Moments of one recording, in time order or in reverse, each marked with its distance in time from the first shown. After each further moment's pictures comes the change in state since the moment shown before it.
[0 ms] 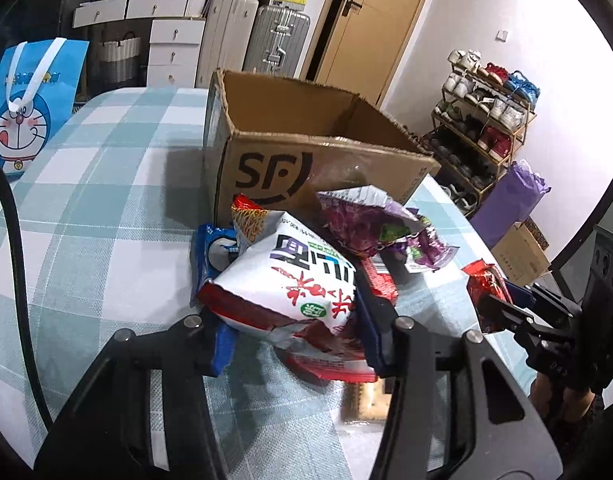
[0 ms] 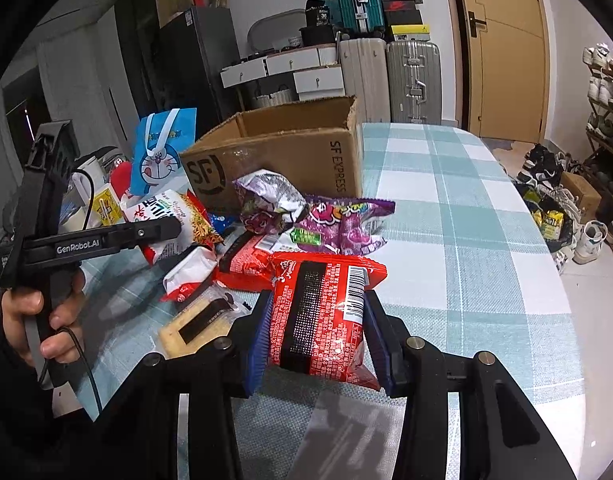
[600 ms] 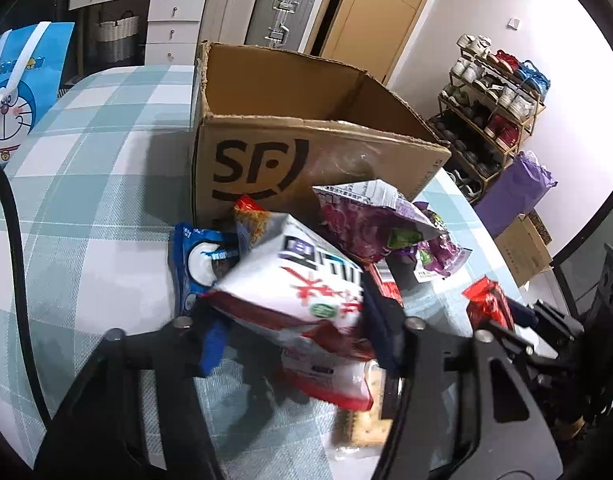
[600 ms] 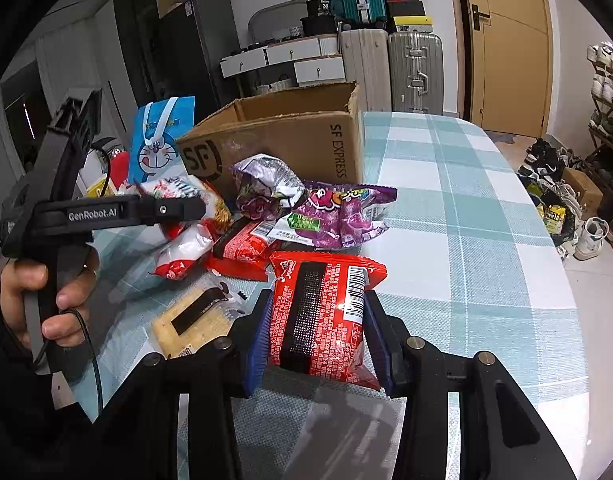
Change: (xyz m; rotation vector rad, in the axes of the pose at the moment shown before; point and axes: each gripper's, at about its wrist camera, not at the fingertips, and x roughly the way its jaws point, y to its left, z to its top) left arm 0.041 -0.007 0.017 -0.016 0.098 0.006; right arm 0.010 -0.004 -0.005 -0.003 0.043 0.001
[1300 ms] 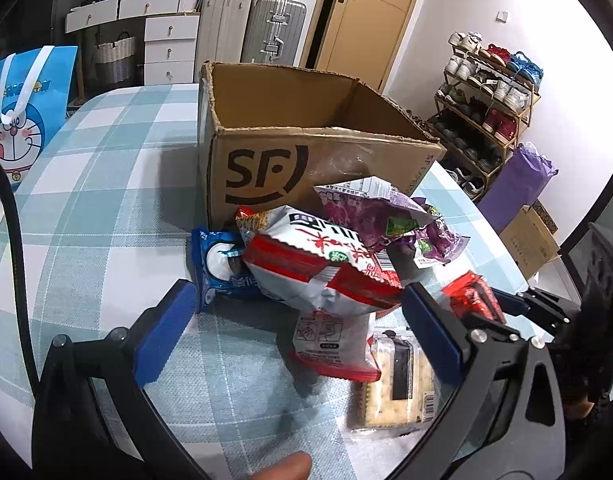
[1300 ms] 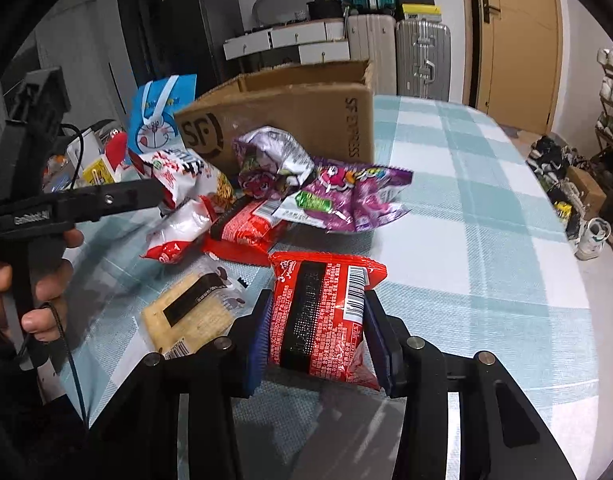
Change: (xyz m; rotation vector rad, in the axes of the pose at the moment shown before) left arm -0.023 -0.003 -0.011 0.059 -0.042 0.038; right arm 0.022 0.006 -0.002 -0.030 0.057 -0.004
